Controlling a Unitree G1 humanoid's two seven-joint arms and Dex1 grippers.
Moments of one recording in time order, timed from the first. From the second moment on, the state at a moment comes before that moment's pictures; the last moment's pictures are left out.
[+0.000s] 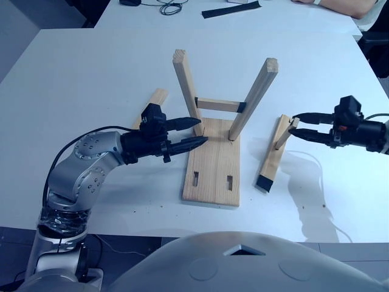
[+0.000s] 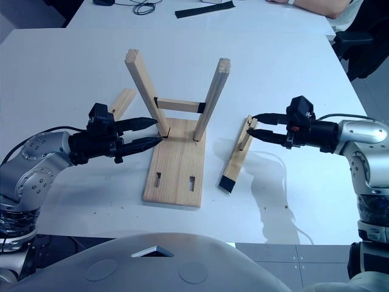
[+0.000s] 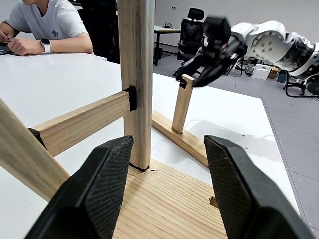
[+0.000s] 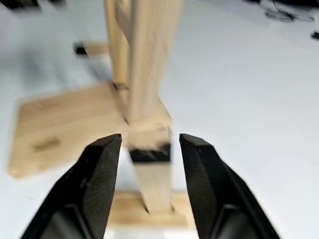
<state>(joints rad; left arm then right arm) -0.05 0.63 0.00 -0.48 -0.73 0.57 -0.92 -0.07 -0.91 -0.19 -0.14 0.62 0.50 1.26</state>
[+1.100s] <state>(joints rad) -0.07 0.63 -0.03 -0.47 -0.72 0.57 -0.93 -0.16 -0.77 -0.12 -0.24 0.66 0.54 1.12</state>
